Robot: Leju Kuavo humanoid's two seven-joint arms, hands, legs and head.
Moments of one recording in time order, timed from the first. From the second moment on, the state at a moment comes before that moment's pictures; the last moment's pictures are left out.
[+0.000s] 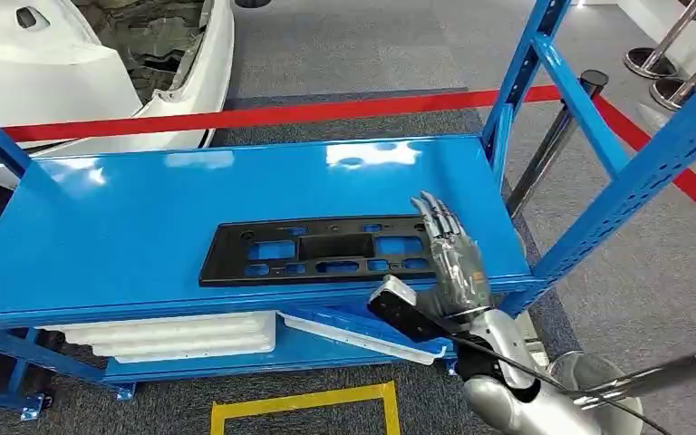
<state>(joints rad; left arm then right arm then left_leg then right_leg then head) -0.24 -0.17 1.46 -0.07 -1.57 0.33 -0.65 -0.08 -0.36 0.38 -1.90 0.68 -0.49 0.19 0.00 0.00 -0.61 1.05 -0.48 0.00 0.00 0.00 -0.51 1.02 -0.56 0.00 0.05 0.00</state>
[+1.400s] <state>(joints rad) -0.24 -0.17 1.46 -0.06 -1.57 0.32 -0.65 -0.27 -0.48 0.41 -1.74 0.53 0.01 0.19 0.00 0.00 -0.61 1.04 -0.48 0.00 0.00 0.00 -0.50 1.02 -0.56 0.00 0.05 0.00</state>
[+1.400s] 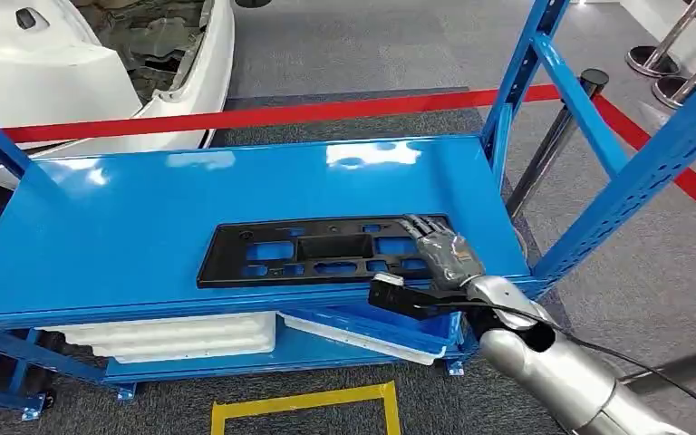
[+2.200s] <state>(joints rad) -0.24 -0.17 1.46 -0.06 -1.55 0.34 -0.65 -0.36 -0.49 0.50 -1.64 0.49 0.01 0.14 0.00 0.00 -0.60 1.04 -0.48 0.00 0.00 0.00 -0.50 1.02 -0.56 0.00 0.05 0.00</state>
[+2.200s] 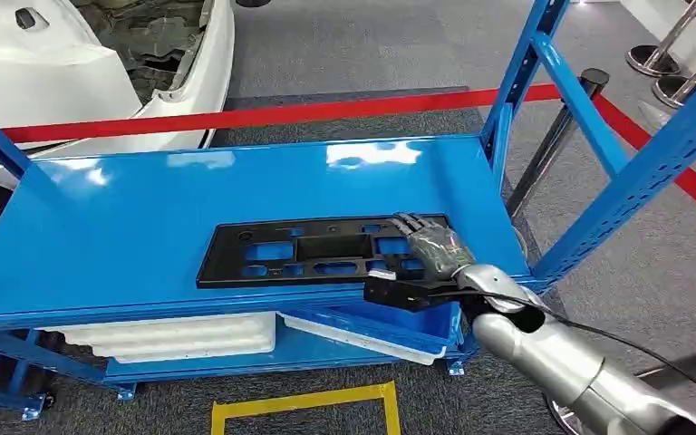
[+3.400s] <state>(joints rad) -0.23 -0.17 1.46 -0.05 -1.56 0.36 -0.65 -0.47 -0.50 0.64 -1.48 0.58 -0.08 0.20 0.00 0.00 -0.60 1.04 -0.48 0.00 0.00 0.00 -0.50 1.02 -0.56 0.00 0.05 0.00</state>
